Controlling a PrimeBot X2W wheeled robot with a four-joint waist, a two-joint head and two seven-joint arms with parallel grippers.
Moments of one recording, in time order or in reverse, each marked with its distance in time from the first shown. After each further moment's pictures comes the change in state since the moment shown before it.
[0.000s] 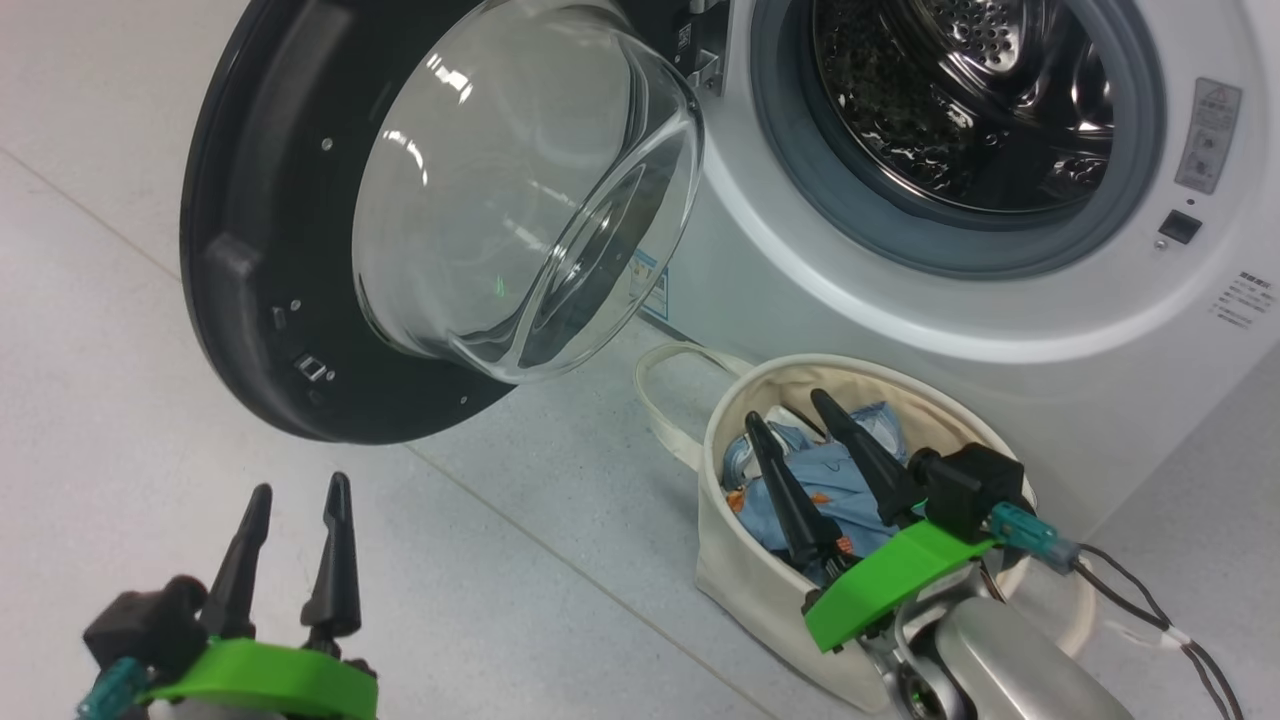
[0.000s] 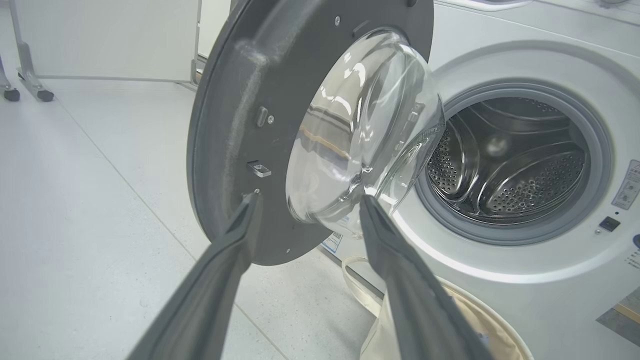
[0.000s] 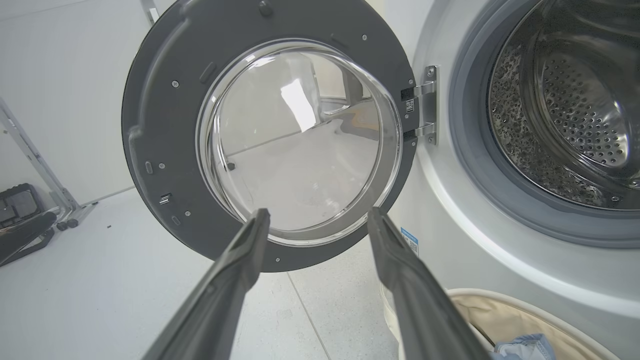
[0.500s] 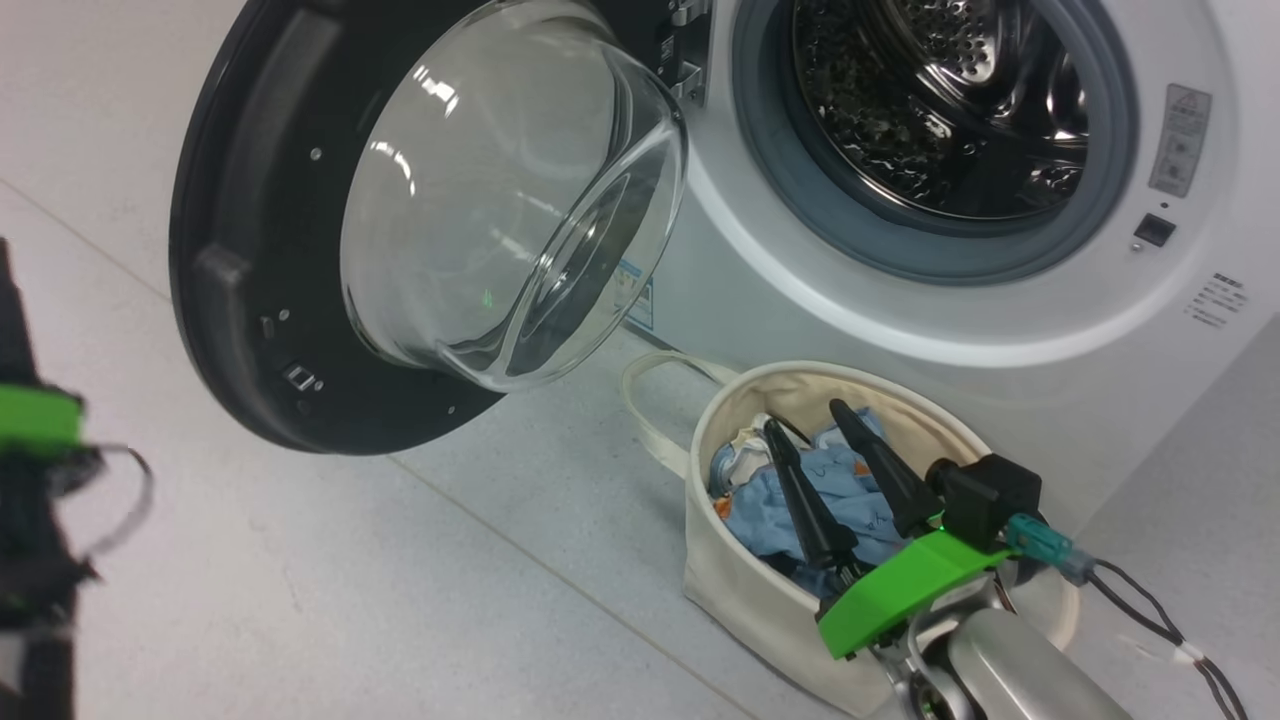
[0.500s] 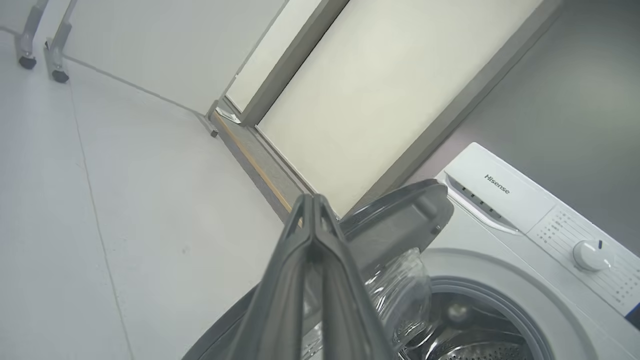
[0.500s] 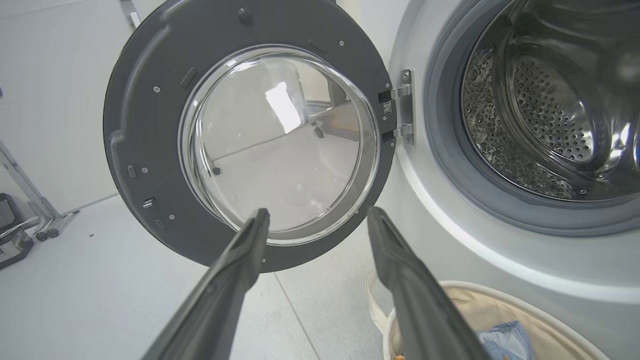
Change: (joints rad) left arm -0.359 0.080 0.312 0.059 -0.426 -0.002 0.236; right arm 0.029 0.001 -0.032 0.003 0.000 0.000 -0.008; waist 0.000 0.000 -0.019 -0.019
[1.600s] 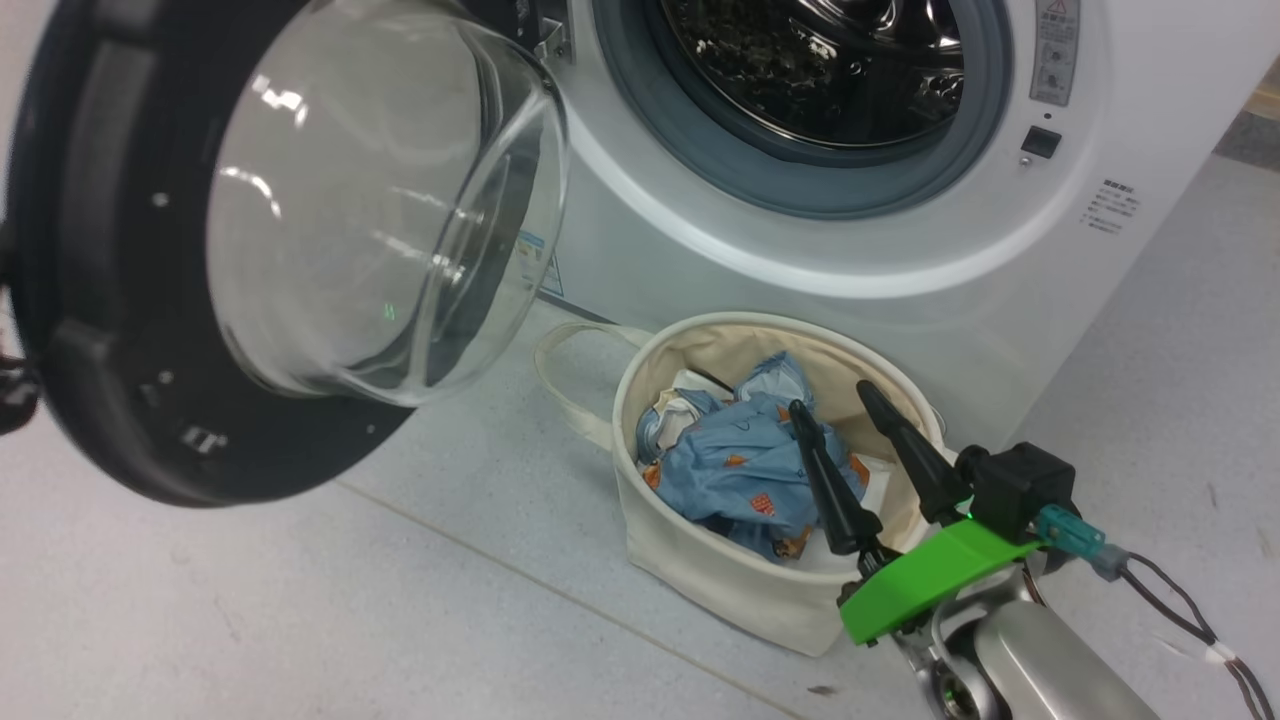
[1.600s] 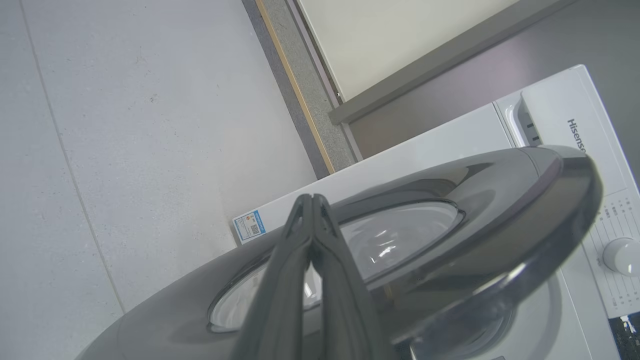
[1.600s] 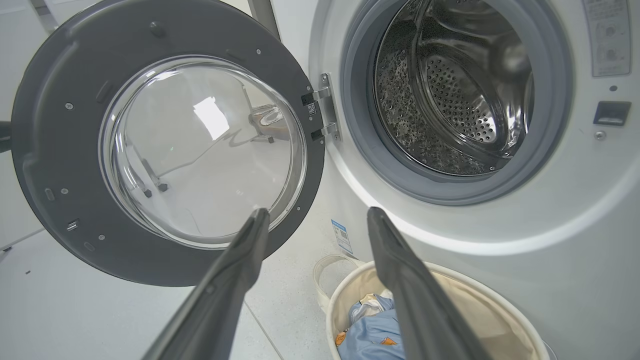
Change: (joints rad) left arm -0.468 0.101 -0.001 0.741 -0.219 -0.119 0.386; right arm 0.028 -0.006 -0.067 -0.073 -0.046 0.000 0.037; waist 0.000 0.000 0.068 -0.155
